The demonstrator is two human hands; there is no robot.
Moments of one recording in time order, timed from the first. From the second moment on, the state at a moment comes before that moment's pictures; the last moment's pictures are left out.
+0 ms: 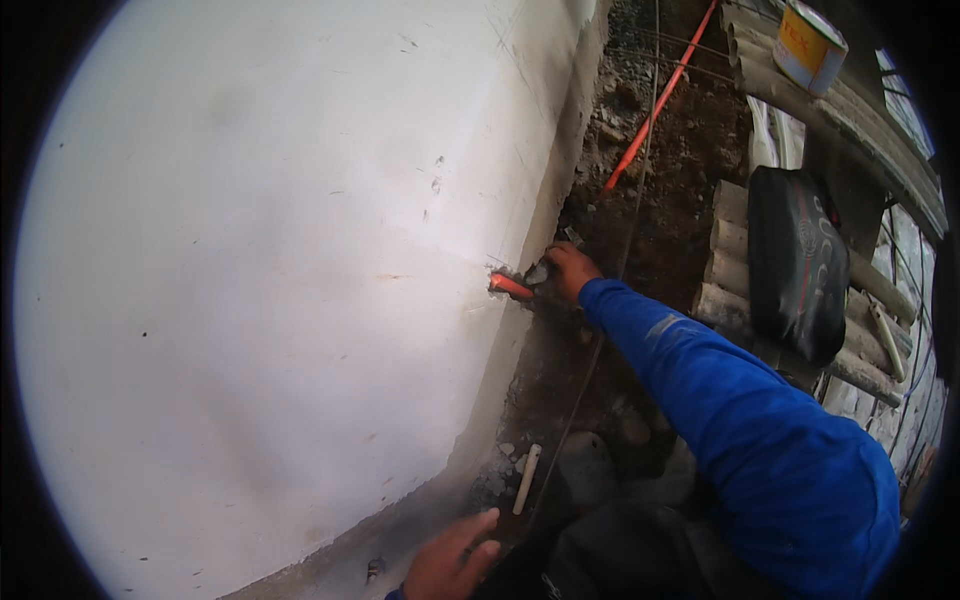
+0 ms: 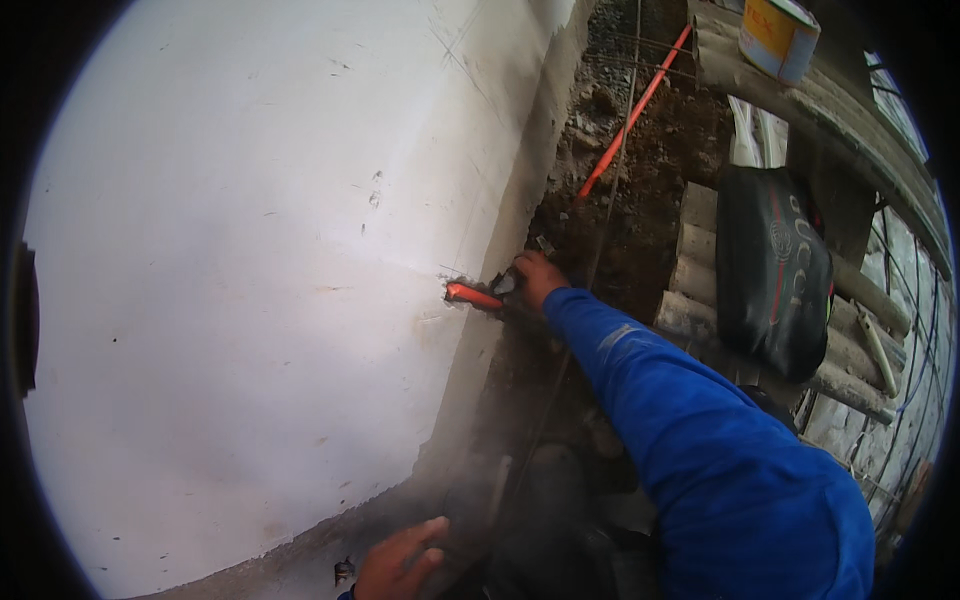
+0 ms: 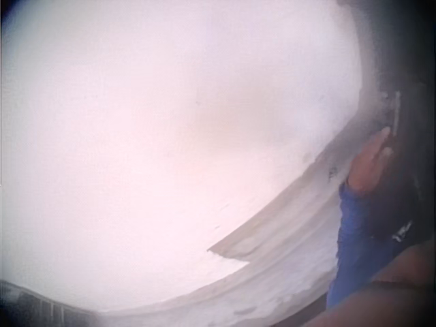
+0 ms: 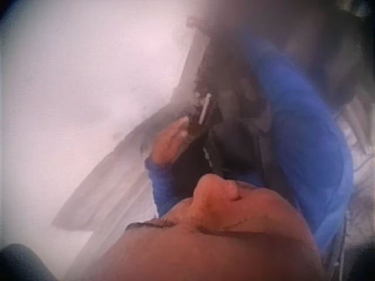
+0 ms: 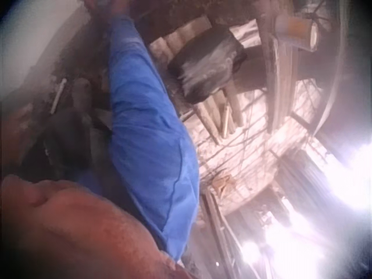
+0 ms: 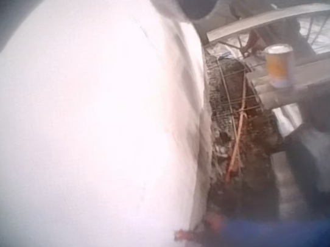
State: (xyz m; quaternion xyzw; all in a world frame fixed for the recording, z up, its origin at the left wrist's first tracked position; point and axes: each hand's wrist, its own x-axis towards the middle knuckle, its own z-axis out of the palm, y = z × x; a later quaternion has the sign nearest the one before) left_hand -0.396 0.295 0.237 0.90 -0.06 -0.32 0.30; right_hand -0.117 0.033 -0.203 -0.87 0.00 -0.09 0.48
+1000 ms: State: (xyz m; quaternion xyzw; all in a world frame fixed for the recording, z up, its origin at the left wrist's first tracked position) left_hand -0.383 0.287 0.204 0.89 0.01 -0.33 0.30; right_hand -0.114 0.038 -0.167 -0.75 0.19 0.13 0.62
